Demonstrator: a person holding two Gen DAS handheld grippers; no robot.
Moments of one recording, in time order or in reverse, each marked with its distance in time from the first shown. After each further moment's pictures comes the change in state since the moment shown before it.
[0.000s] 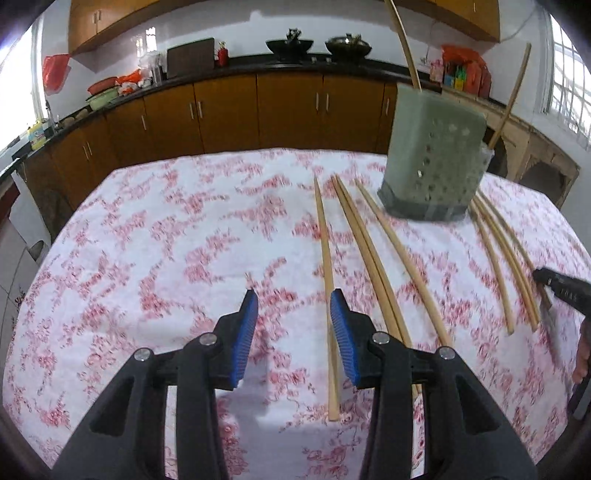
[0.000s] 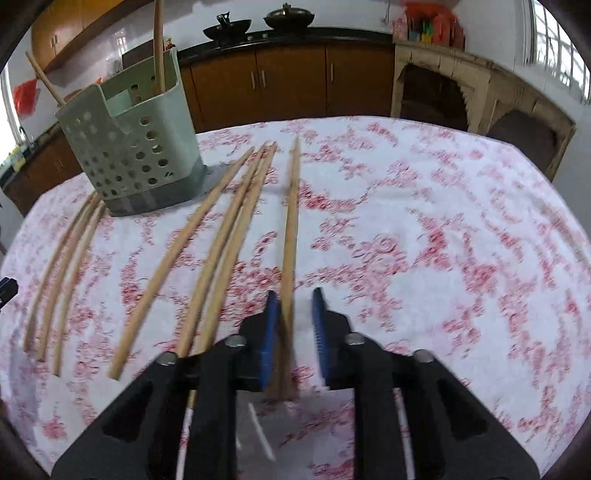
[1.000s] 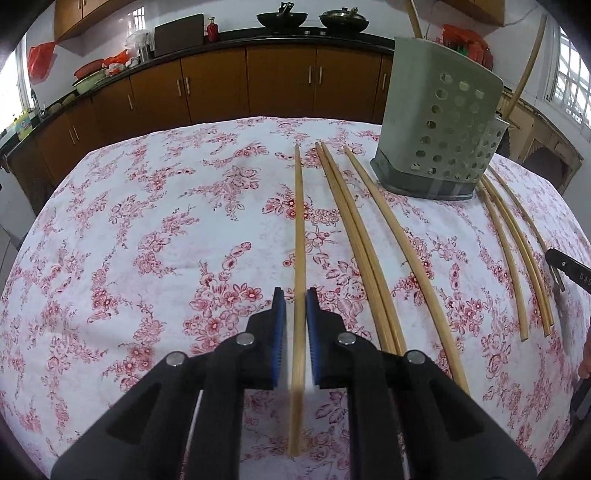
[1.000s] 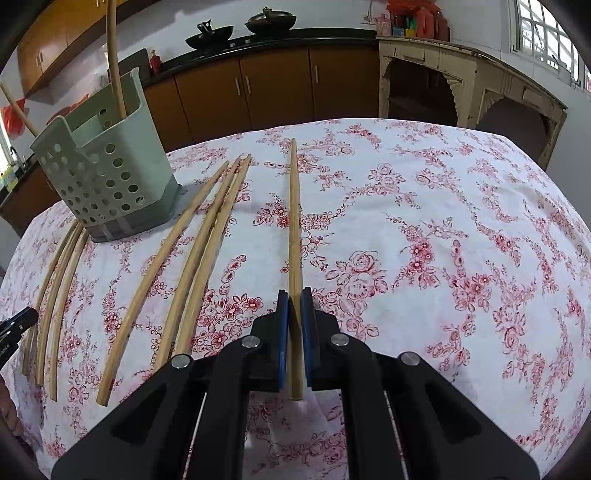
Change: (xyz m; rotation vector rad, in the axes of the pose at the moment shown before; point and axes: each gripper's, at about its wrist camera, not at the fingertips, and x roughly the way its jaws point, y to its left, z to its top) left arm 0.043 -0.018 0.007 0.001 0.093 -0.015; right arm 0.014 -0.018 0.017 0.071 -0.006 0.011
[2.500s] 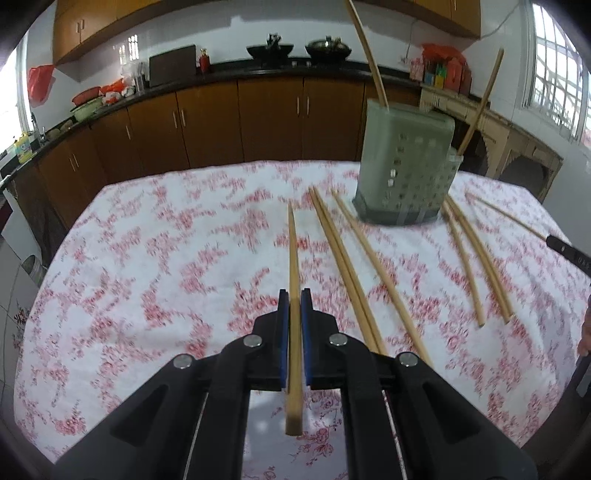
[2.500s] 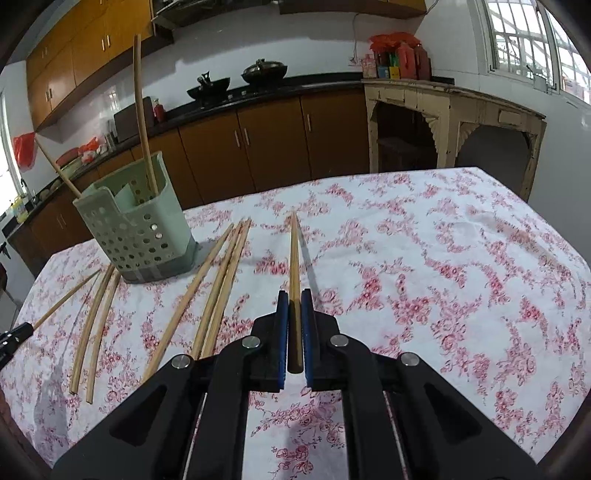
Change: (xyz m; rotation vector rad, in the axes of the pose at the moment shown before) left arm -0.082 0.012 -0.003 0.042 -0.127 -0.032; right arm -0.076 -0.018 0.001 0.046 -0.199 0.019
